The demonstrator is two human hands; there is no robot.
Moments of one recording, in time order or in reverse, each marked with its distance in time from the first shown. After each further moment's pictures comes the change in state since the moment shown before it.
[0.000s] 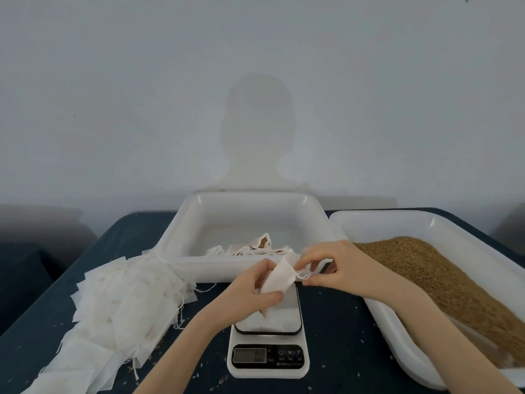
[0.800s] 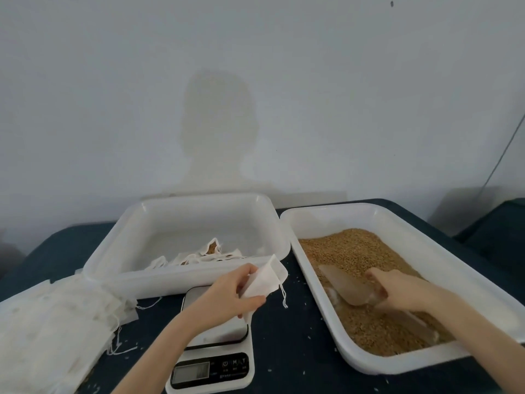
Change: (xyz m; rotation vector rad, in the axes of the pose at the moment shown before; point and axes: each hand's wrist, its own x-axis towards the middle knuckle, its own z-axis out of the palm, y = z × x) left_hand 0.044 0.007 0.046 0.070 -0.103 0.002; right_hand -0.117 0.152 -0.071 -0.547 -0.272 0.749
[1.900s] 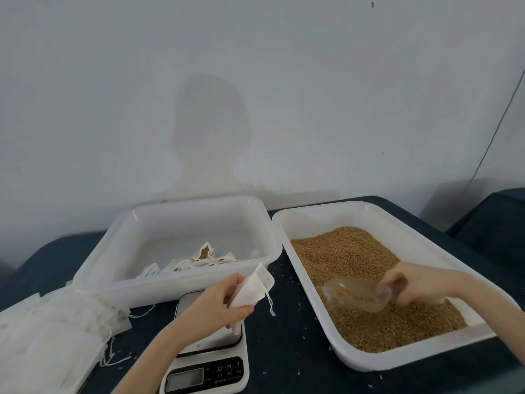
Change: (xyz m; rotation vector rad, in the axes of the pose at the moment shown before) left_hand -0.006 -0.007 0.000 0.018 0.002 -0.032; right_hand -0.009 0.055 -0.014 0.458 -0.151 -0.240
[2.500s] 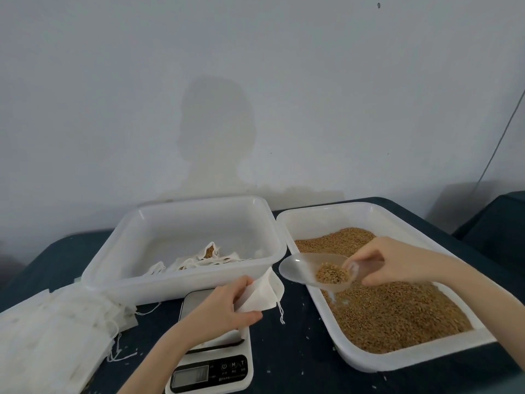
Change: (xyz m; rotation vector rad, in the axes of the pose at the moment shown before) left_hand 0.002 -0.002 0.005 0.122 -0.013 0.037; right_hand -0.010 -0.091 -0.005 0.065 0.130 -0.276
